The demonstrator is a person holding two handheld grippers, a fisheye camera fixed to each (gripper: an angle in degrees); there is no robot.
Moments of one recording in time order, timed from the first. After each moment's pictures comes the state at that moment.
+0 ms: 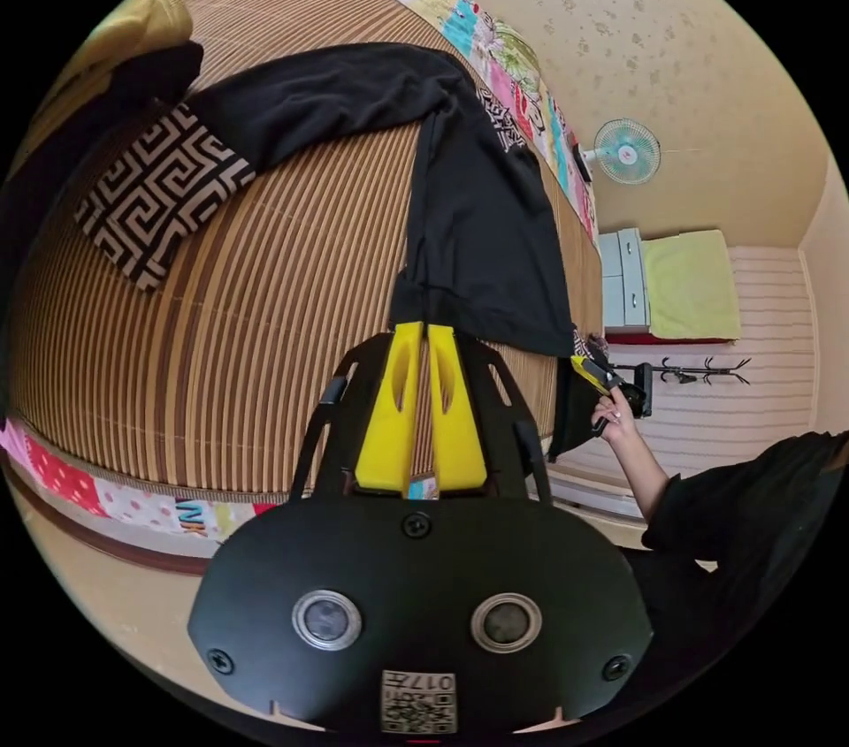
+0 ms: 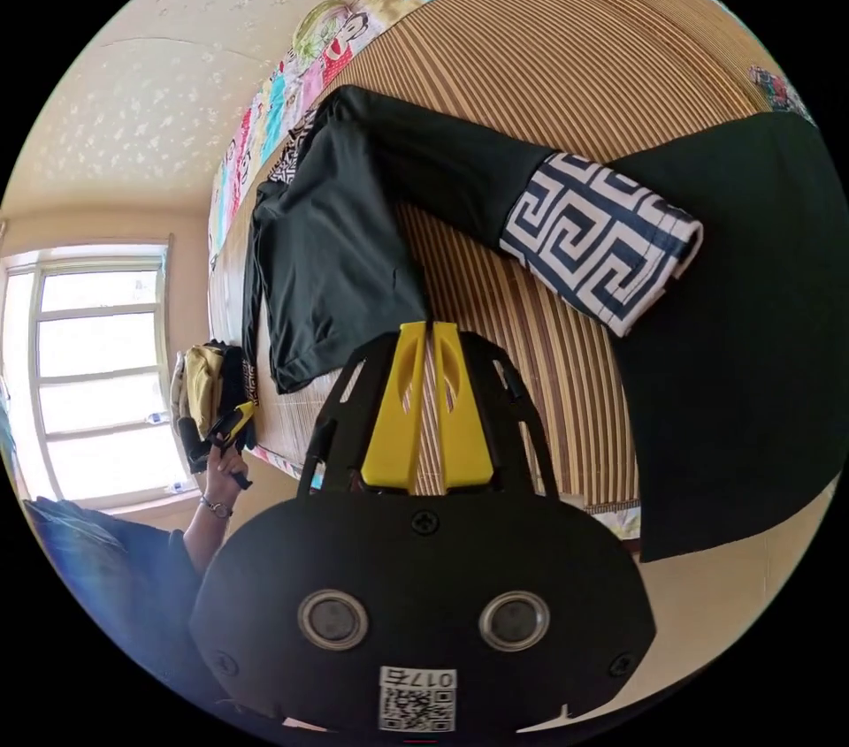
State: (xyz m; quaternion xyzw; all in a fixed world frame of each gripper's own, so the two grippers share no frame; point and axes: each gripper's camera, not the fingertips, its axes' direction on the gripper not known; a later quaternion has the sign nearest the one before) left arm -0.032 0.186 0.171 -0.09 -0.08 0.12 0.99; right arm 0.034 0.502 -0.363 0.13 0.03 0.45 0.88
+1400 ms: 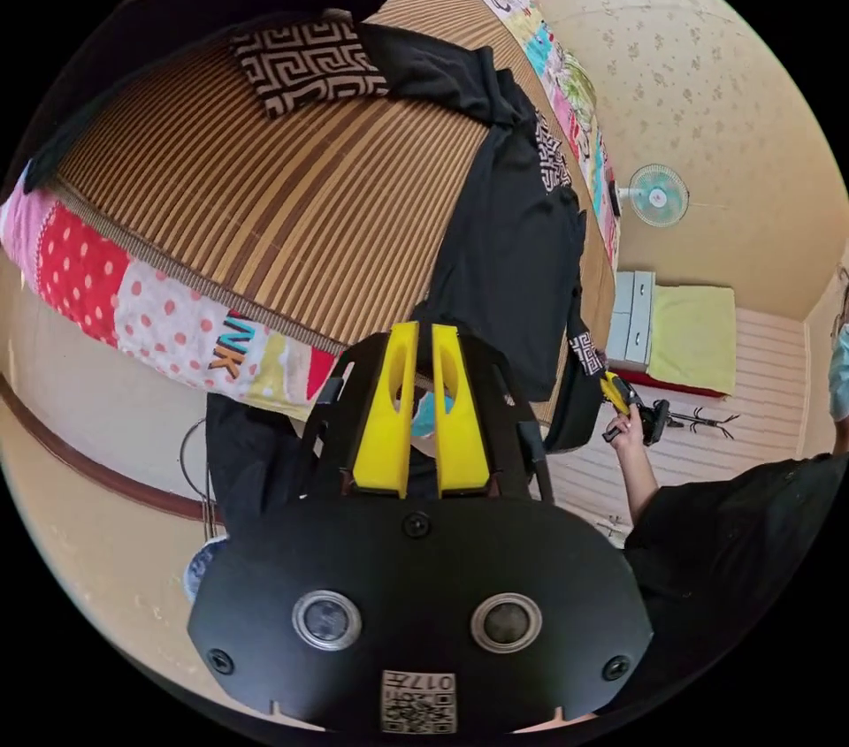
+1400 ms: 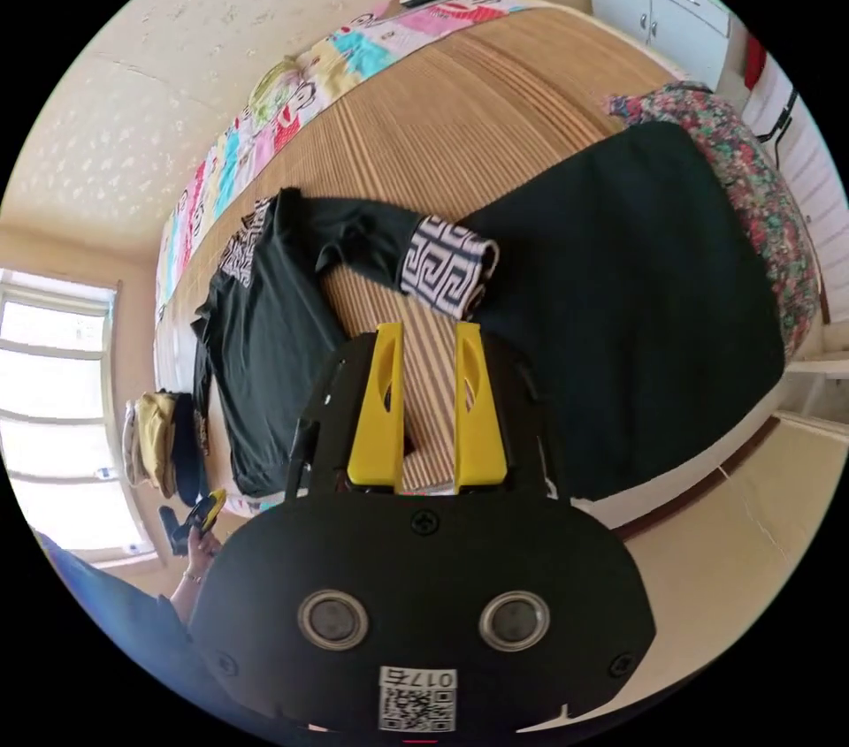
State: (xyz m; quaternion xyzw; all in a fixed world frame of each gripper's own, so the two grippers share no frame) left arm -0.140 0.305 -0.007 -0.10 -0.07 0.05 0.99; right arm 0.006 0.597 -0.471 0.19 0.18 0.50 0.82
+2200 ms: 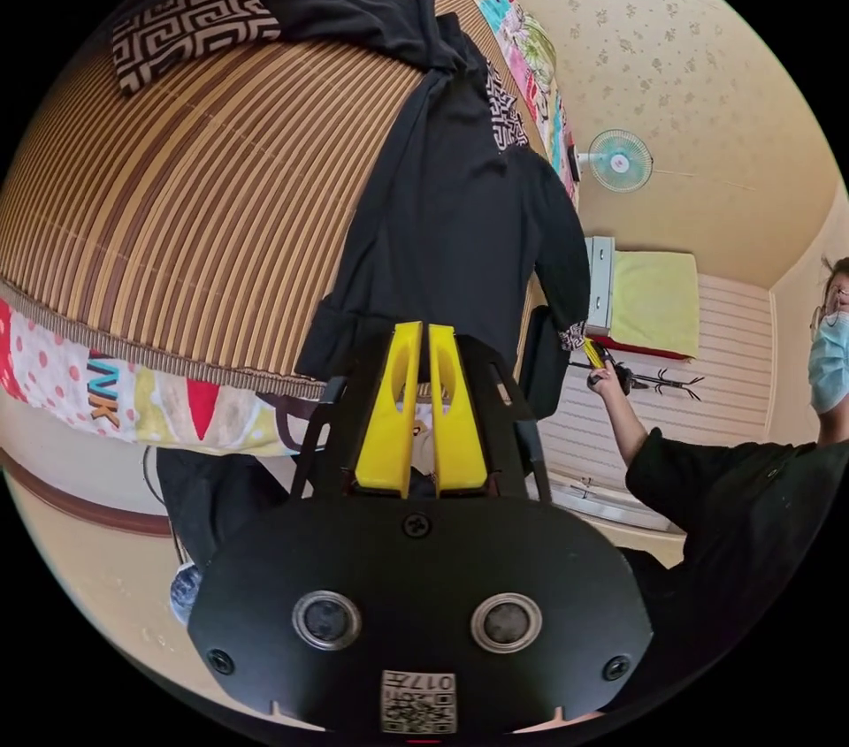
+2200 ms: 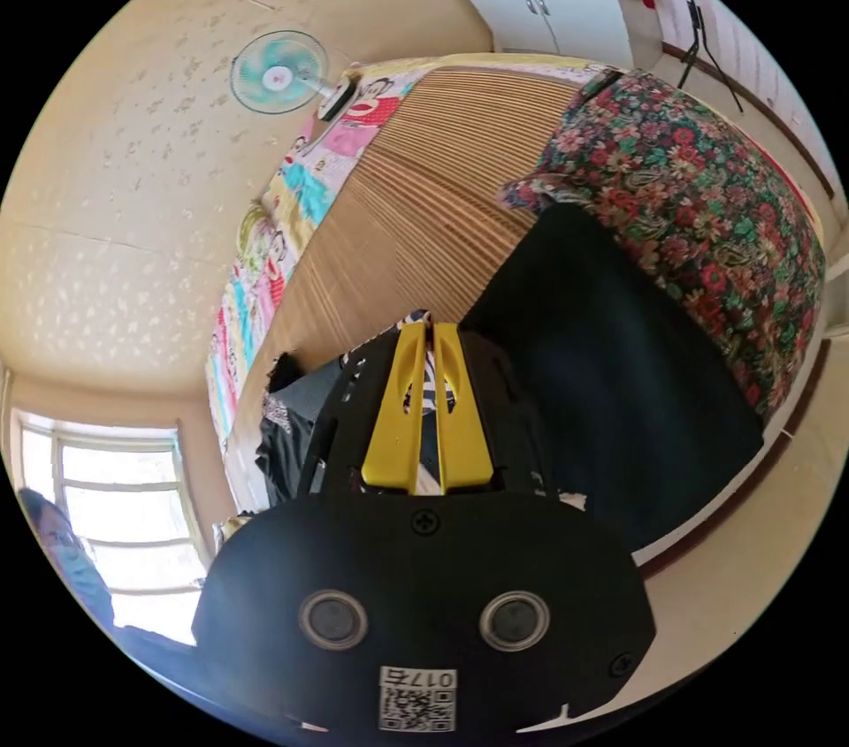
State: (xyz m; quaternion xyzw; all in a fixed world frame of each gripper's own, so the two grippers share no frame) left arm -0.136 0.315 0.048 -0.15 -0.01 0.06 0.99; right arm 0.097 0.692 -0.580 0.29 0.11 0.60 0.74
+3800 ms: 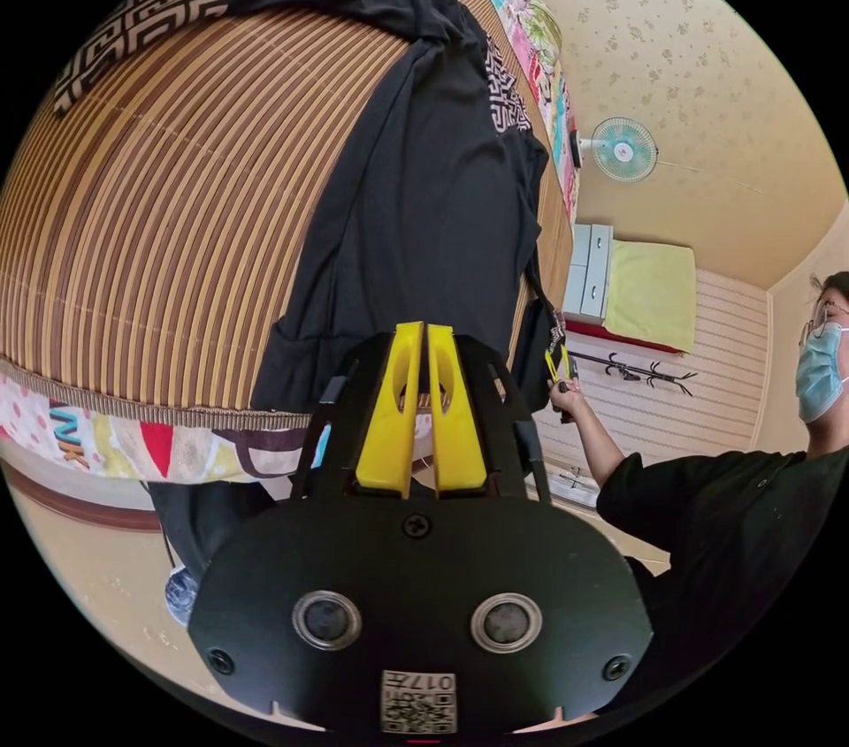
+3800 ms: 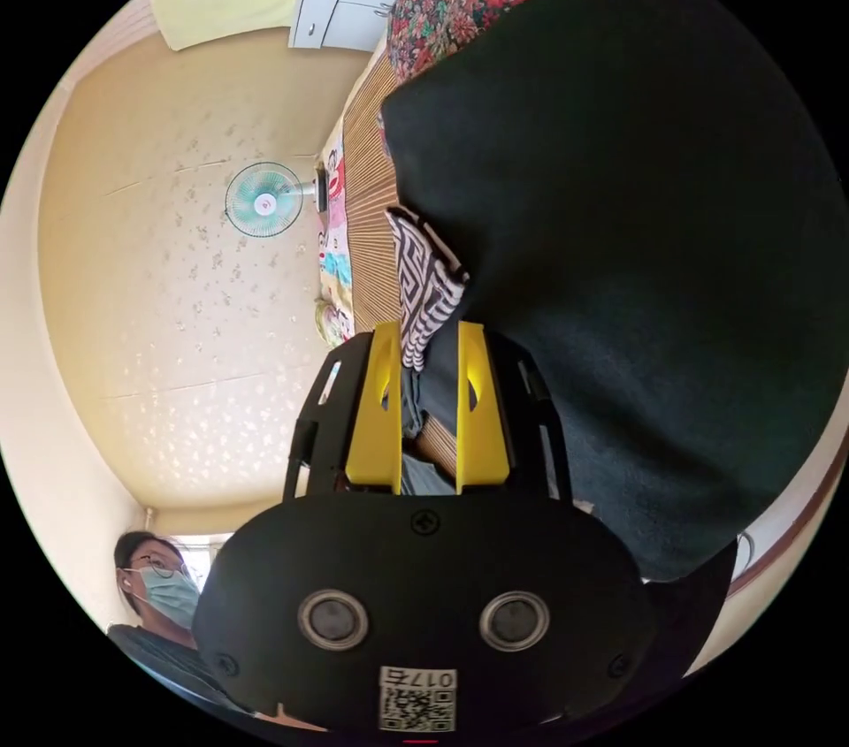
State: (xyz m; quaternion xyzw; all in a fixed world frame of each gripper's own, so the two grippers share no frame) left arm -0.201 0.219 0.172 -0.17 0.00 0.05 0.98; right arm 0.031 0.854 -0.500 0.52 -0.12 0.64 0.56
